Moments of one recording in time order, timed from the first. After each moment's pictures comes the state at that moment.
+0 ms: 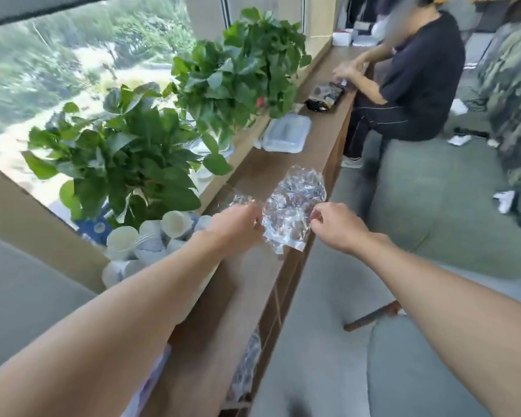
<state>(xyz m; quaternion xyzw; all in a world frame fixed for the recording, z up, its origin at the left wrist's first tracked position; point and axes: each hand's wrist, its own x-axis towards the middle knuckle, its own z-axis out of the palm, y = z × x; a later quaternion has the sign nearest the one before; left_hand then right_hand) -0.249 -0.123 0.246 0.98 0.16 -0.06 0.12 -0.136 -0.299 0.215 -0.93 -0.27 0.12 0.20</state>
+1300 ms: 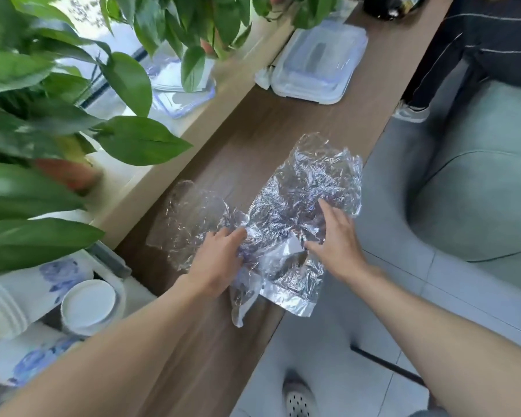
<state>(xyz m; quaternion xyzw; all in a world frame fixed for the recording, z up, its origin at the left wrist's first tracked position) -0.055 -0.010 -0.034 0.93 0.28 -0.13 0.18 0.099 -0.182 -0.058 -0.90 -0.27 0.21 0.29</state>
